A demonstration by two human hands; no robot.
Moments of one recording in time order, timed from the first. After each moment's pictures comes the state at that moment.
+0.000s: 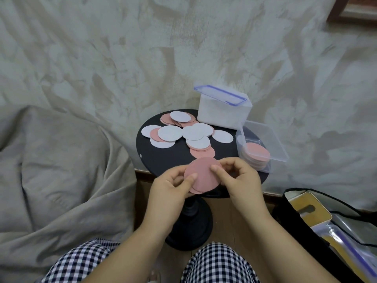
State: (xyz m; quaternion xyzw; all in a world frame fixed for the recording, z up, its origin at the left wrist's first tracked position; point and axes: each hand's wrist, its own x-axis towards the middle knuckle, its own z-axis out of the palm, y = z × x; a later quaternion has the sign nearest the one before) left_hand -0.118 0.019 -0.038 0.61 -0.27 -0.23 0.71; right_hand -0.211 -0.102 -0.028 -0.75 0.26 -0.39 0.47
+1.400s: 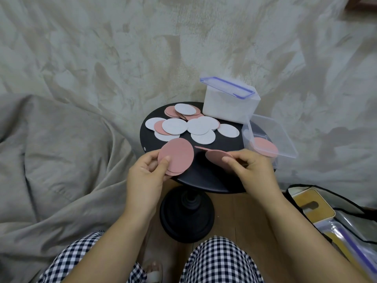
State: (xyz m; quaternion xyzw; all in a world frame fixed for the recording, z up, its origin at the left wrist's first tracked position) left_hand -0.078 0.030 -0.049 0.59 -0.17 -0.15 0.77; right_hand -0.212 -0.130 -0.022 -0.86 0.23 -0.32 0.33
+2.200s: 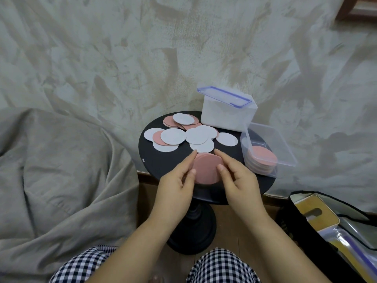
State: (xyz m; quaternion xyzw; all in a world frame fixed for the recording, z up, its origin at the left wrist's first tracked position) left_hand -0.094 0.004 -0.044 0.68 -0.39 -0.11 0.61; right_hand -0.197 -0.108 -0.034 -0.83 0.19 -0.37 0.36
